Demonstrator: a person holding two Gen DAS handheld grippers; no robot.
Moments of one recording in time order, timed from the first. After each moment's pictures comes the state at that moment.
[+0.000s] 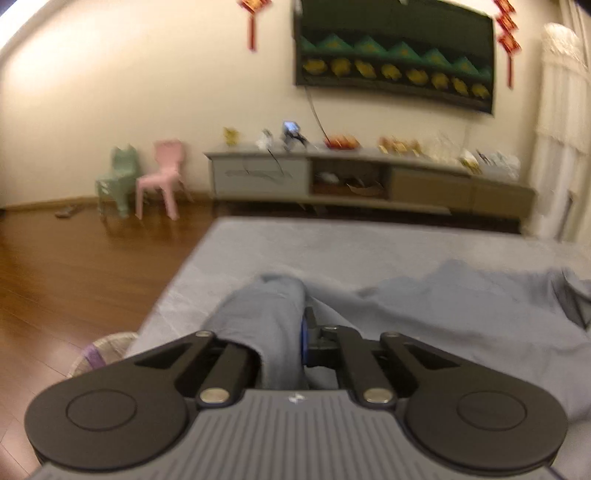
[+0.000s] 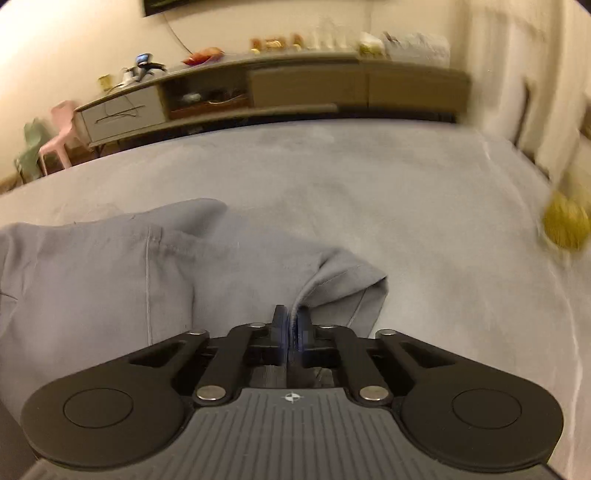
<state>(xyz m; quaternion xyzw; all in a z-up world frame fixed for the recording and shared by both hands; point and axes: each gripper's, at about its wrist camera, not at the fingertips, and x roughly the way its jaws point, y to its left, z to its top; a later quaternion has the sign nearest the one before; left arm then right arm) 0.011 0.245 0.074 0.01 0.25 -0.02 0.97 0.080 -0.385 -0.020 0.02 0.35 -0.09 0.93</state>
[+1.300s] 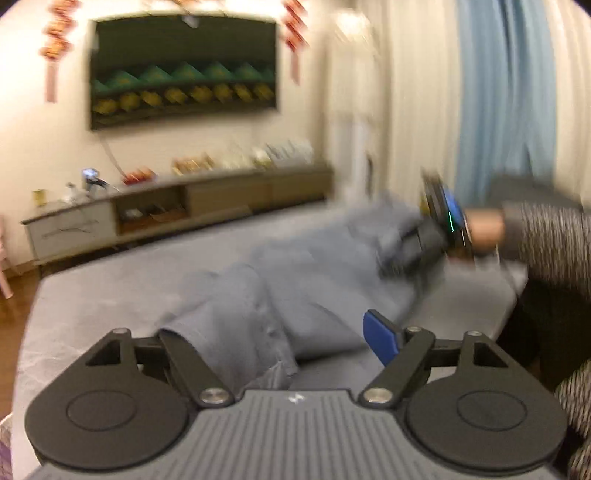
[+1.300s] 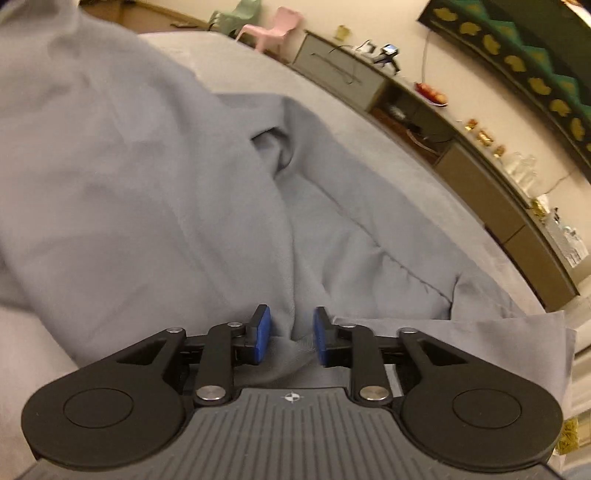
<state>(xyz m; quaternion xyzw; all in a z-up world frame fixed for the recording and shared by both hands) -0.090 0.174 0.057 0.13 0.23 -0.36 0.89 -0.003 -0.170 -0.021 -0.26 0.37 0.17 0.88</state>
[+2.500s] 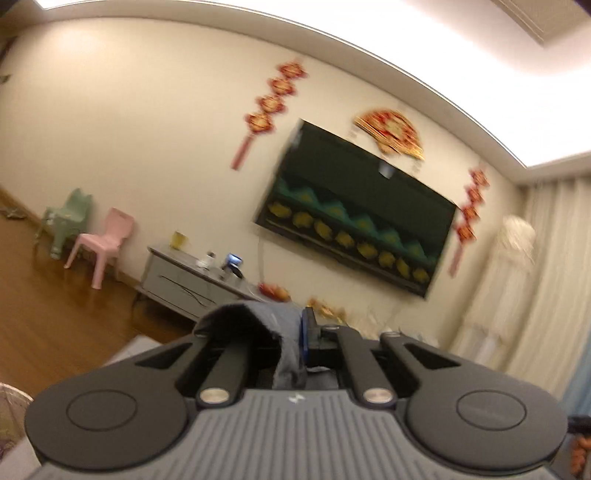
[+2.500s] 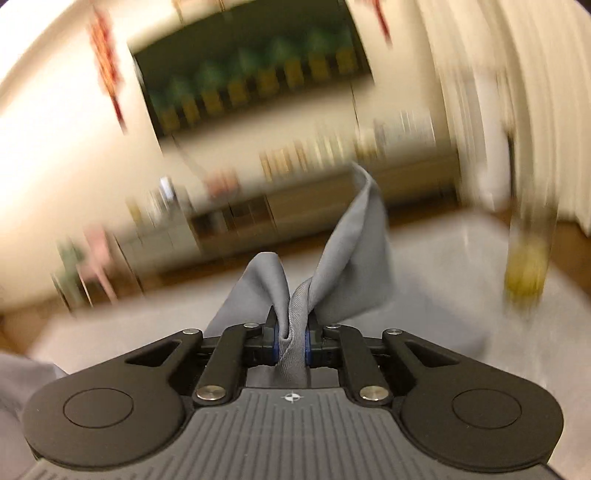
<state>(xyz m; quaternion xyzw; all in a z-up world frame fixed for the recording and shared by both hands) 0.044 0.300 0.154 -0.21 0.05 -0.11 0.97 -0.028 -0.394 0.144 0.15 0.15 -0.05 0.97</state>
